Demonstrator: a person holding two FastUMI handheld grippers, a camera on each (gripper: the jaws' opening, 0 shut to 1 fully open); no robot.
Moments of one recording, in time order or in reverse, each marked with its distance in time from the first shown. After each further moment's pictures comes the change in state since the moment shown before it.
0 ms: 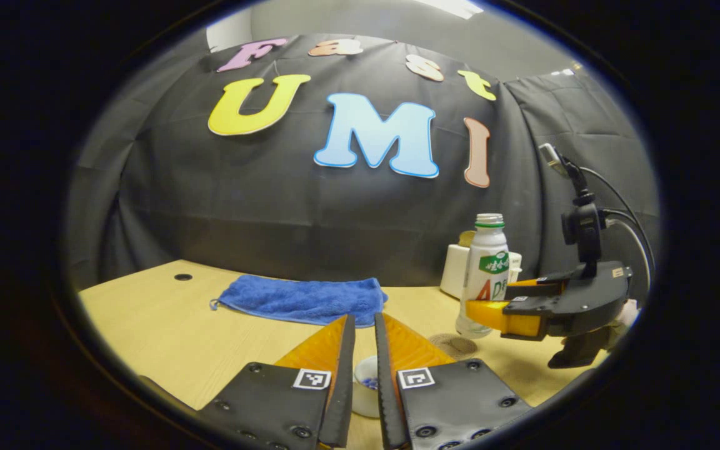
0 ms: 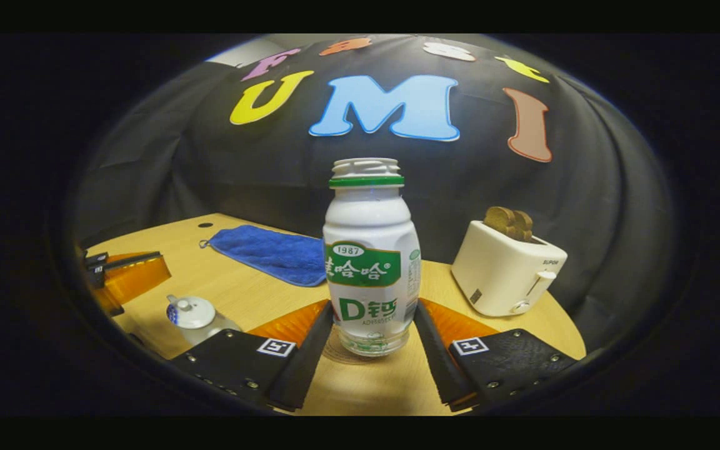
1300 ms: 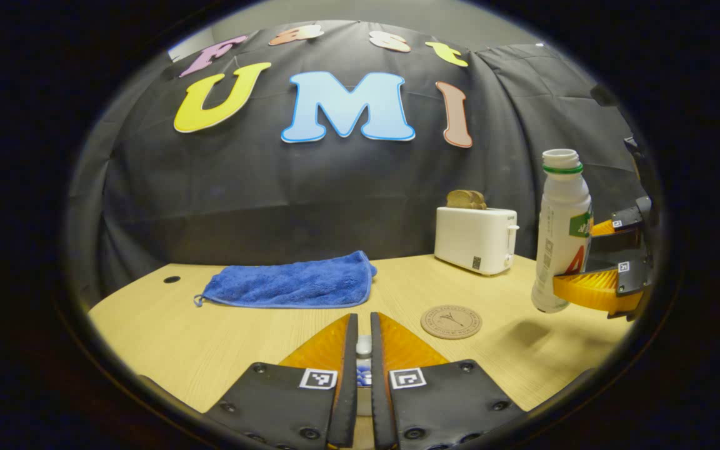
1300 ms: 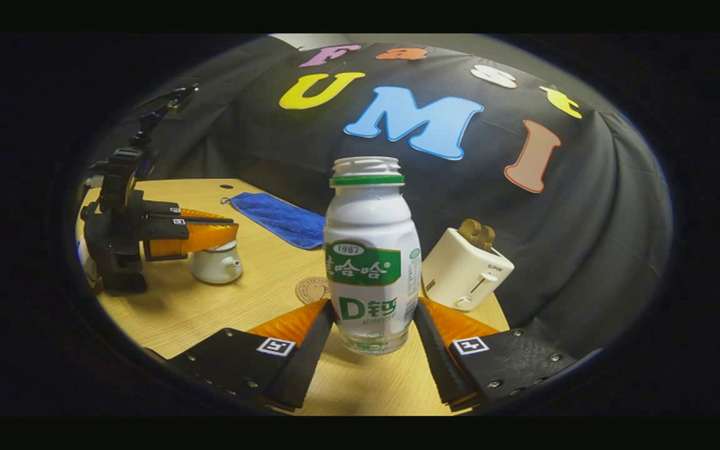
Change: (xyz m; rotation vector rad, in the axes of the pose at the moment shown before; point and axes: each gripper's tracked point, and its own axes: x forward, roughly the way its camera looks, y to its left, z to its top) left arm 0.024 -0.029 -0.044 0.139 0.115 -0.034; right arm -0.114 -0.046 -0.024 -0.303 0.005 -0.024
